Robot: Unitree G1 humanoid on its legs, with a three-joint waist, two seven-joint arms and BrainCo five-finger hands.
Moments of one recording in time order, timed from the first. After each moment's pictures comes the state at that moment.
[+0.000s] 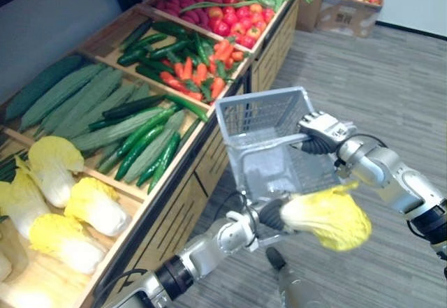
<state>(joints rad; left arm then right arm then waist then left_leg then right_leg) -0.33 0.34 -0.76 0.14 0.35 -0.12 0.00 -0.61 -0.84 0.53 -0.02 -0.45 -0.19 0.03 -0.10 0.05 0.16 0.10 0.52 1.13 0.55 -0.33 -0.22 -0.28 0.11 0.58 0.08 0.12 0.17</state>
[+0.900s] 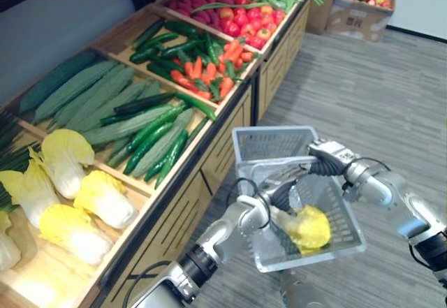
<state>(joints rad) -0.40 0.16 -0.68 0.21 0.68 -0.01 -0.05 -0.35 -0.80 0.35 -0.04 -0.41 -0.16 0.17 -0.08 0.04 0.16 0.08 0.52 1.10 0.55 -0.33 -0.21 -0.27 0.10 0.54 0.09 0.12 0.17</state>
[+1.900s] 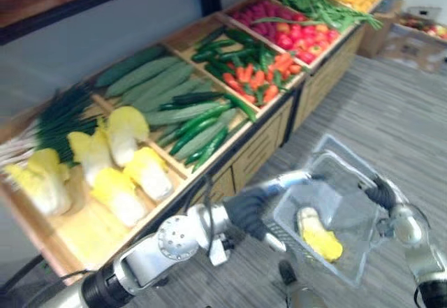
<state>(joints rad) -0.14 0.72 -0.52 -0.54 -0.31 -0.24 -0.12 0.04 -0.46 -0.21 0.30 -0.43 -0.08 -0.02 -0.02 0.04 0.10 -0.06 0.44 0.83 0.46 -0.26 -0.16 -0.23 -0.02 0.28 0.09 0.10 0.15</state>
